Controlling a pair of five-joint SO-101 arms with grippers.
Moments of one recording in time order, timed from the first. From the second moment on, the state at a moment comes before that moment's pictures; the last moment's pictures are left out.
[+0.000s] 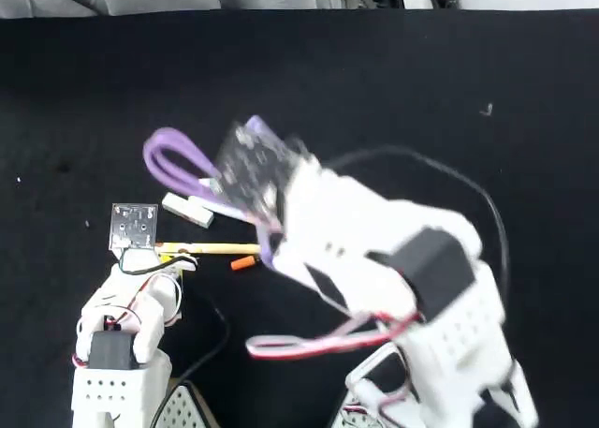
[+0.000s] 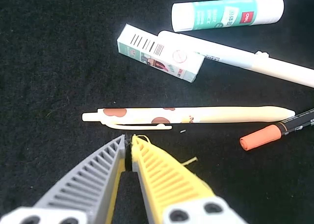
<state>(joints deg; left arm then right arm) -4.0 -104.0 96.2 62.5 -0.6 -37.2 -38.2 1.8 99.4 28.9</state>
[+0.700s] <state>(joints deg) -4.0 -104.0 96.2 62.5 -0.6 -29.2 -66.6 51.9 64.2 36.0</state>
